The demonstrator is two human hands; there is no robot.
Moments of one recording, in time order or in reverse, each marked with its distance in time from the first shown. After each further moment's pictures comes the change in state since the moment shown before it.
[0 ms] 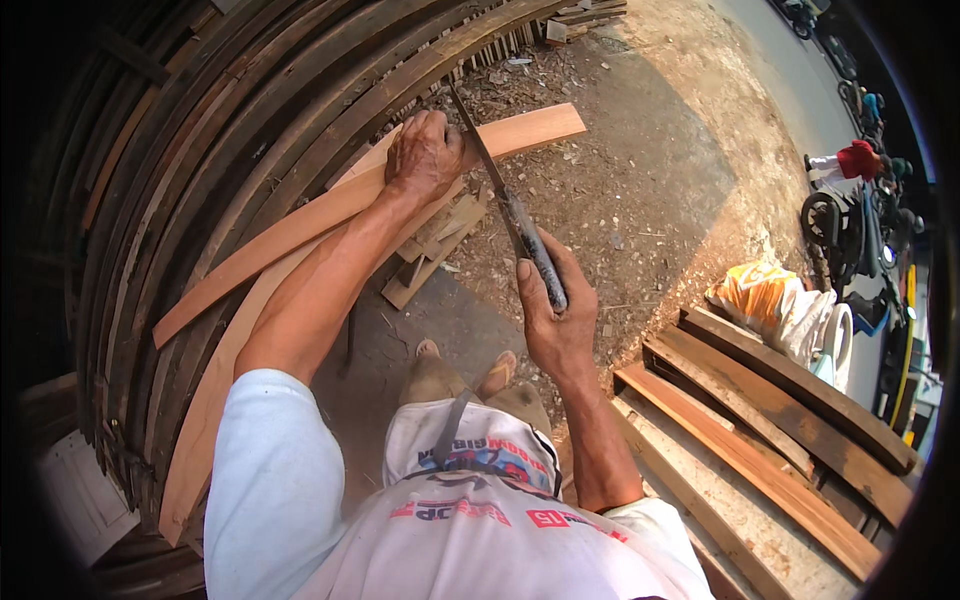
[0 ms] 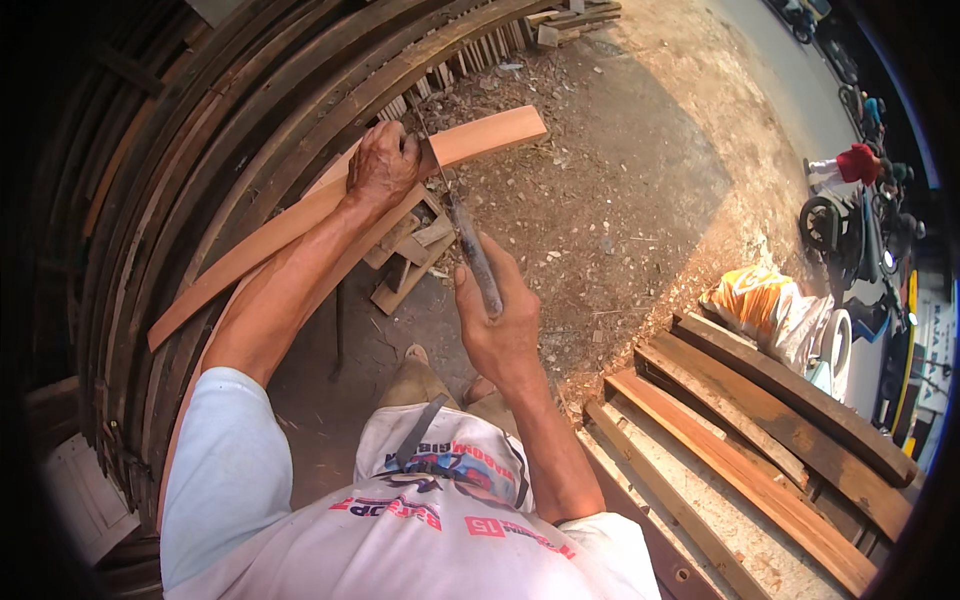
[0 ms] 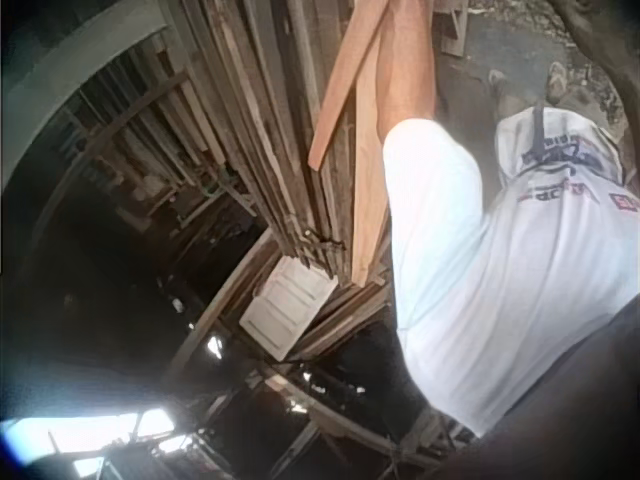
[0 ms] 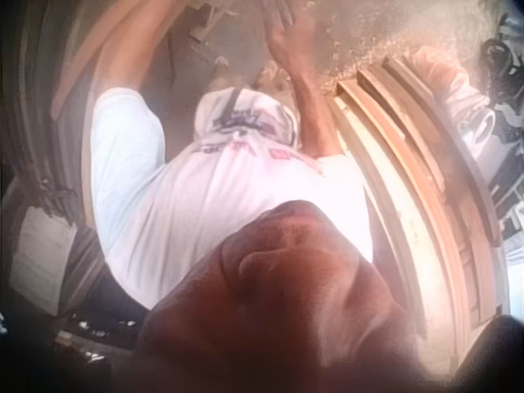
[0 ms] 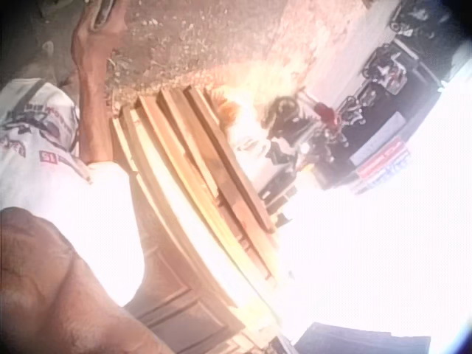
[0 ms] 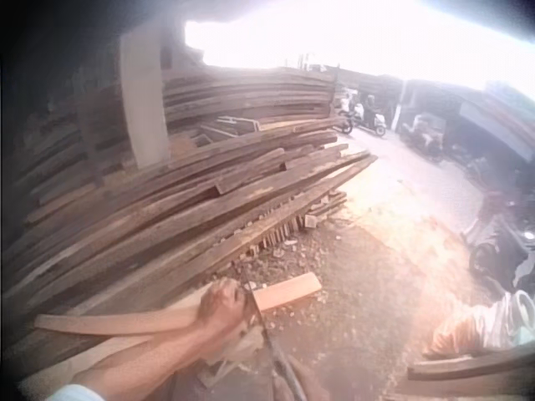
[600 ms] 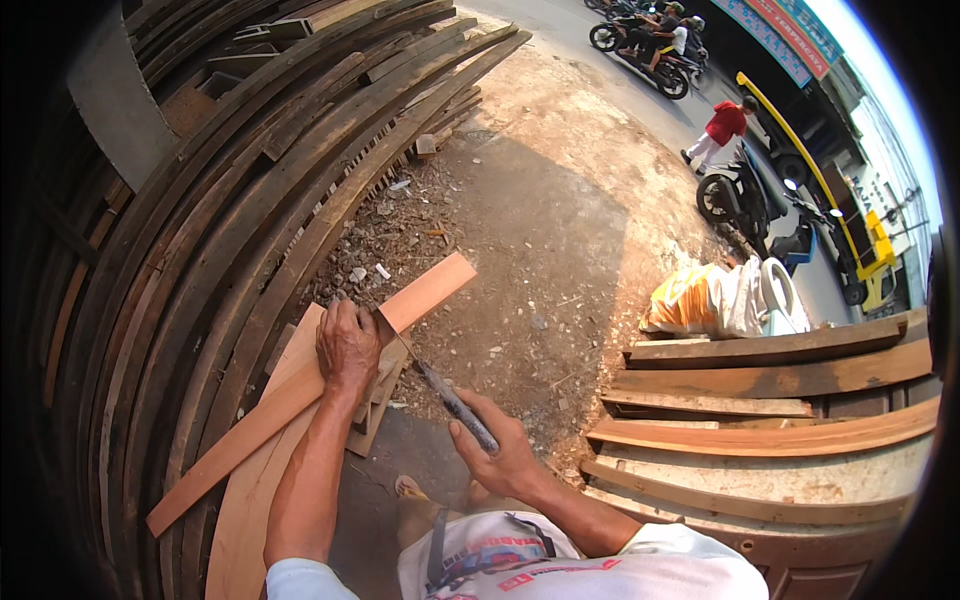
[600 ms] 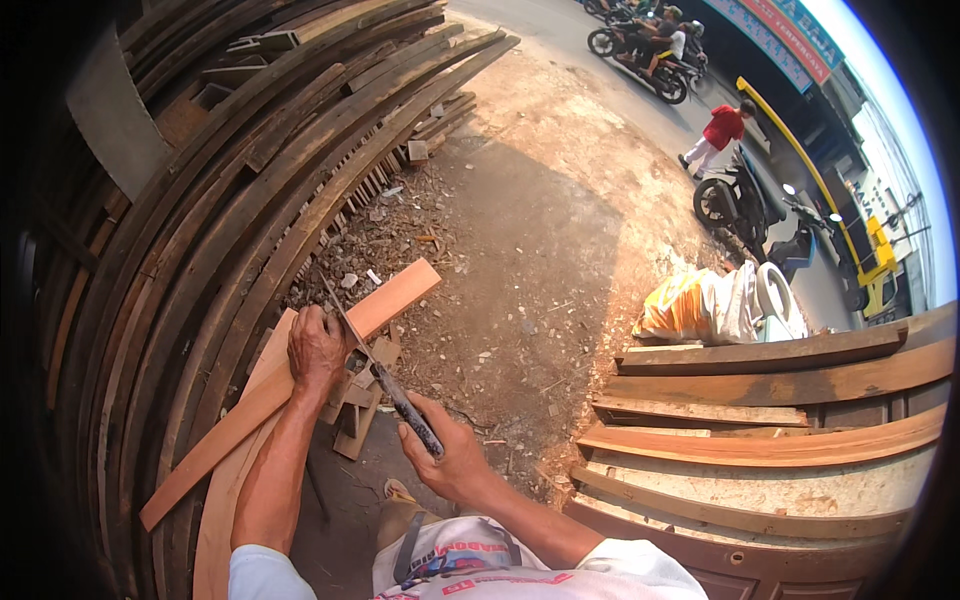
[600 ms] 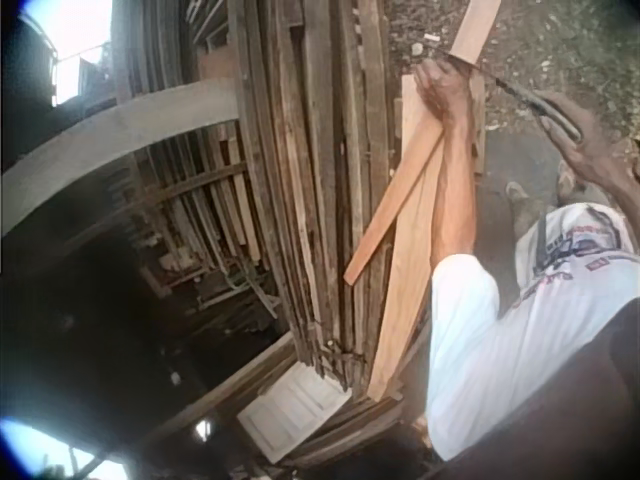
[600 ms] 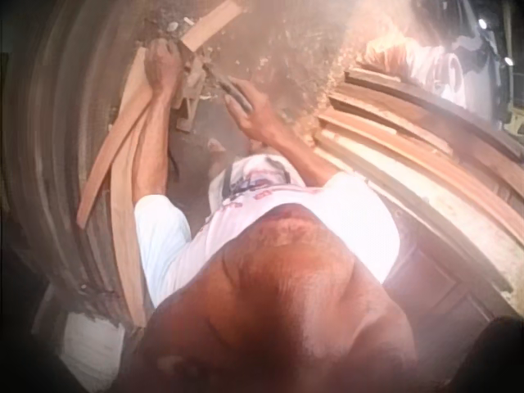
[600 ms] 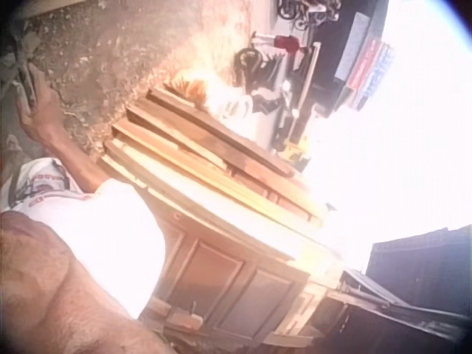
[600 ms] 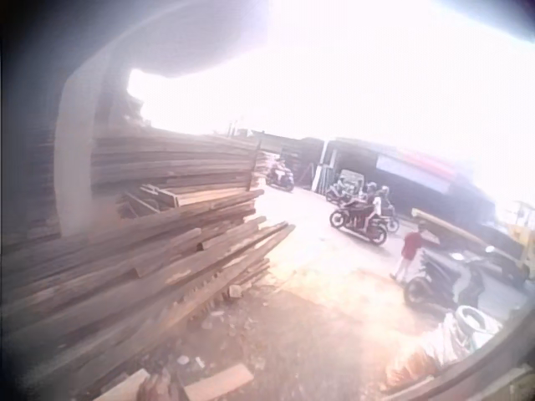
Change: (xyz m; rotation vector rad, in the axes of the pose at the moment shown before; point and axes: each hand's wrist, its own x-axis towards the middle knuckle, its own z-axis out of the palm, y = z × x) left_hand -0.027 0.015 0.007 0.001 0.016 -0.001; right_hand -0.009 -0.013 -0.006 -0.082 0.102 -0.195
